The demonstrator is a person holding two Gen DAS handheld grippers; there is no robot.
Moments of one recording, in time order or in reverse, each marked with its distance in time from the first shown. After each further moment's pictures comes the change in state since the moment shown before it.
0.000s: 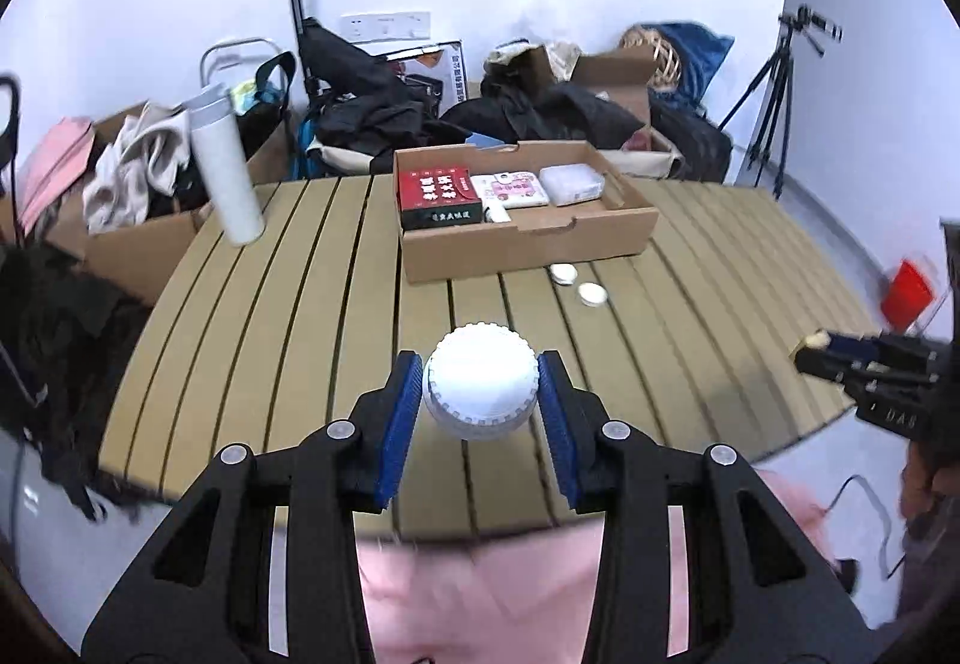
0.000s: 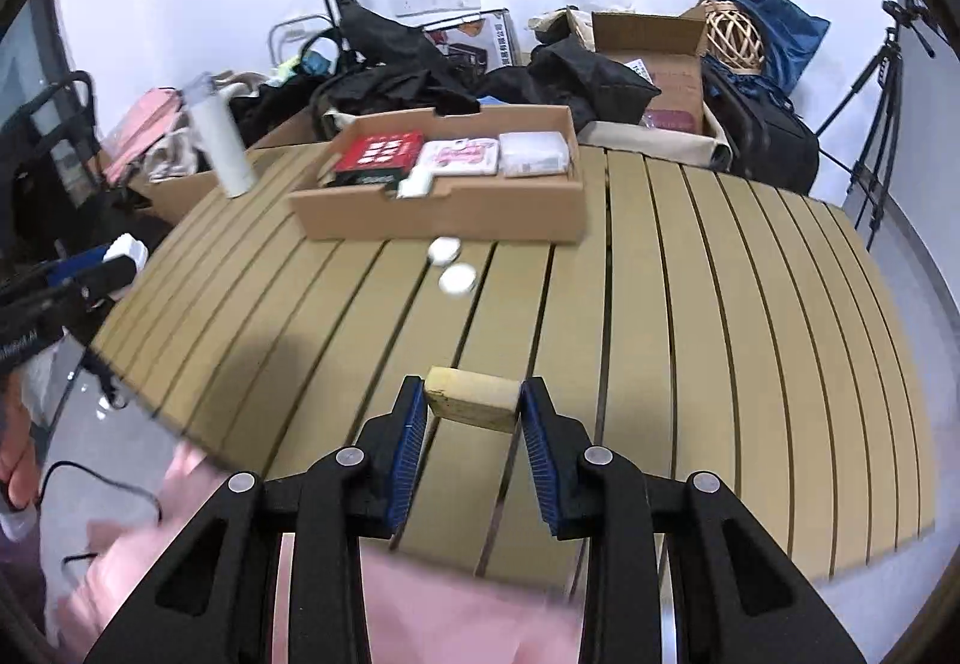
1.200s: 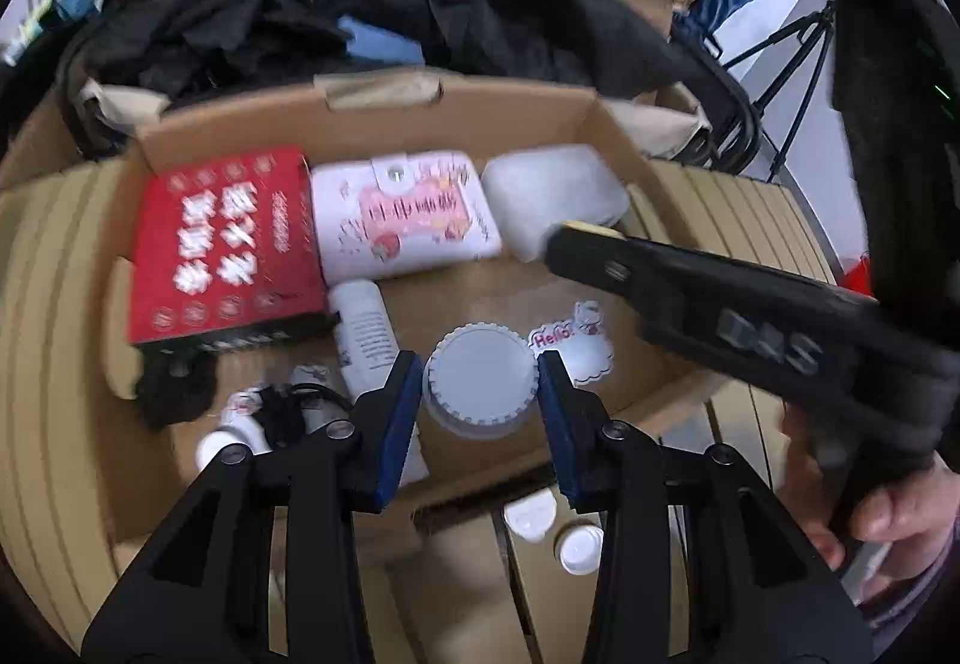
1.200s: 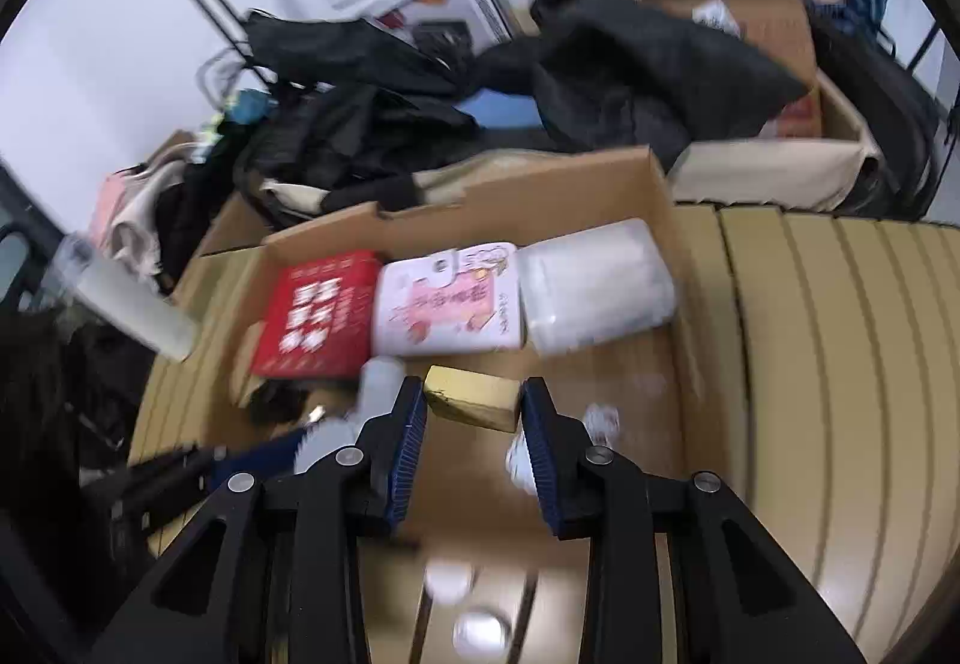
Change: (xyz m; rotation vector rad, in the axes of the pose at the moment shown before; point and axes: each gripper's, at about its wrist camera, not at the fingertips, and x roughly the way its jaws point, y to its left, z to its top) left arm 0.351 -0.024 0.150 -0.049 0.349 -0.228; right arm 0.294 -0.054 0.231 0.229 0.177 0.129
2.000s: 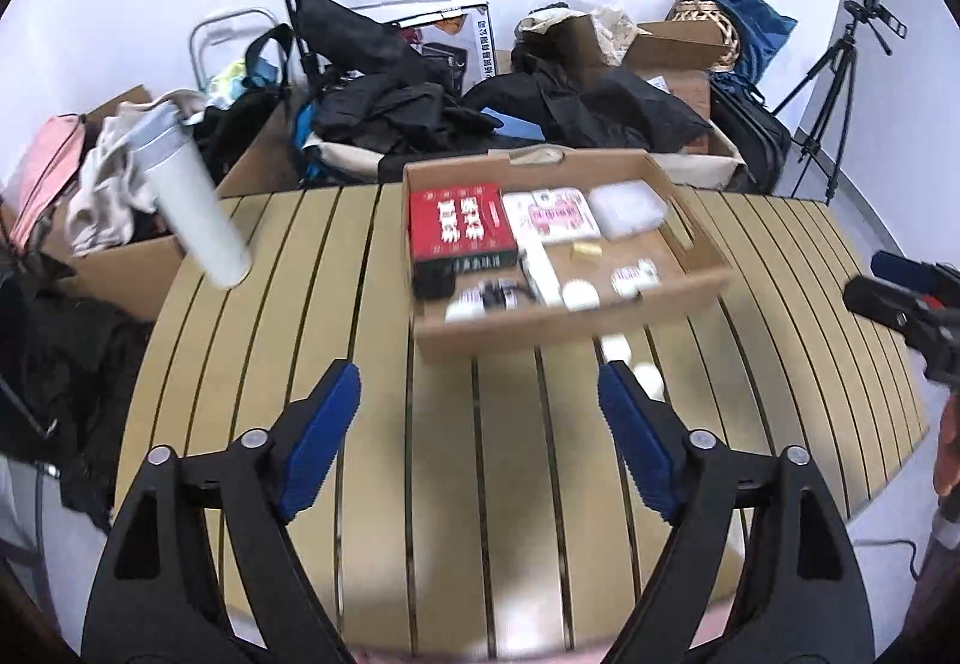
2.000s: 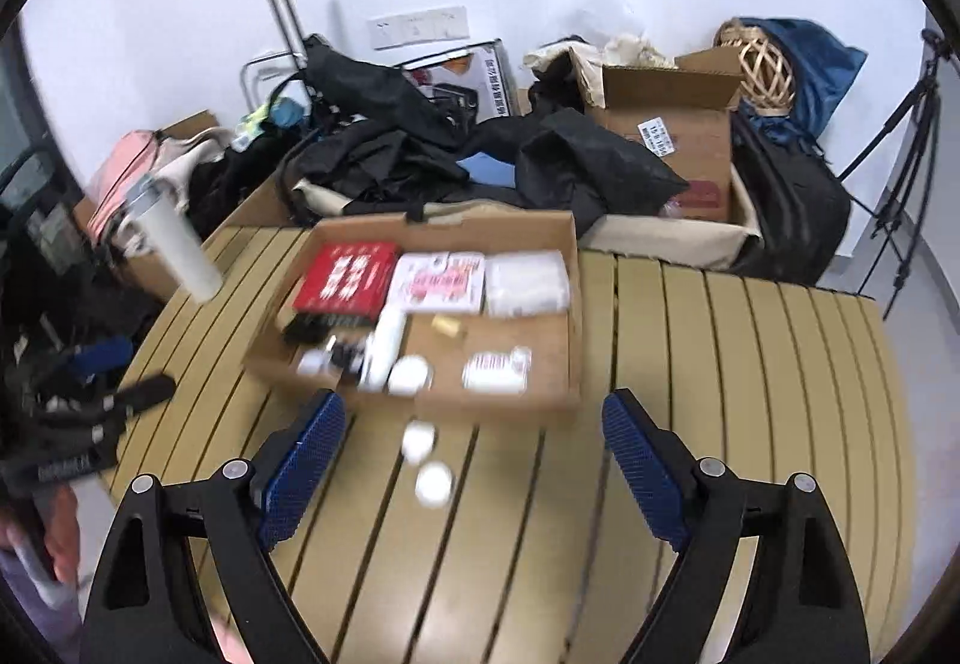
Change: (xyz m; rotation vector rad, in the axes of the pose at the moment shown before) left arm -0.219 -0.018 -0.125 0.014 -0.214 0.312; right arm -0.212 0.035 -0.116 -0.224 -0.182 -0.124
